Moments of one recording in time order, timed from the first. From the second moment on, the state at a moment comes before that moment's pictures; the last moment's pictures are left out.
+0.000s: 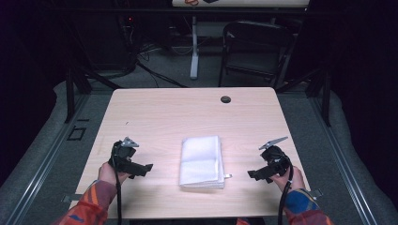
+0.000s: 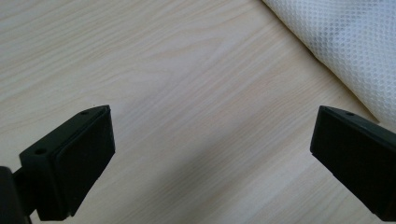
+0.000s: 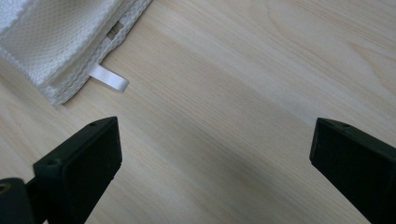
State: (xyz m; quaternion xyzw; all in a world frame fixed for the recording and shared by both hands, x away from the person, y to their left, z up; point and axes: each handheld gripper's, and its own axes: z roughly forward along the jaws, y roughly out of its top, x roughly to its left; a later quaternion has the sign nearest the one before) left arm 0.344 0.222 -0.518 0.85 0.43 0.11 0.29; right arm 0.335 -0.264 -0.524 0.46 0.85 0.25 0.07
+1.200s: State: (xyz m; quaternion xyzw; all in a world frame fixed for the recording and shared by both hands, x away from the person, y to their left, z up) left arm 0.333 0.130 -0.508 0.87 0.33 0.10 0.34; right arm 0.333 -0.255 -0.524 0.46 0.85 0.25 0.05
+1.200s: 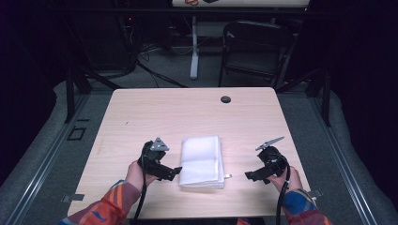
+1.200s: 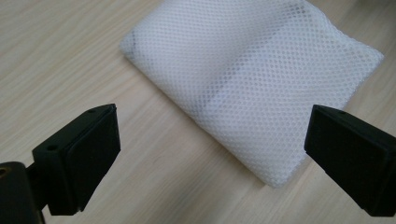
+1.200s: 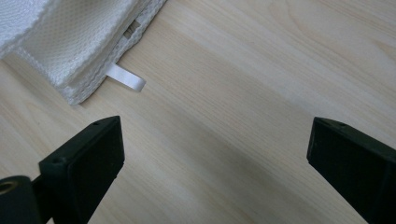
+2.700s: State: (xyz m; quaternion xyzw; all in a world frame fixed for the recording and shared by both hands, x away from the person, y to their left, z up) left arm 0.324 0.043 -0.556 0.94 0.18 0.06 0.28; right arm 0.330 -0.235 -0.531 0.43 0.87 0.23 0.03
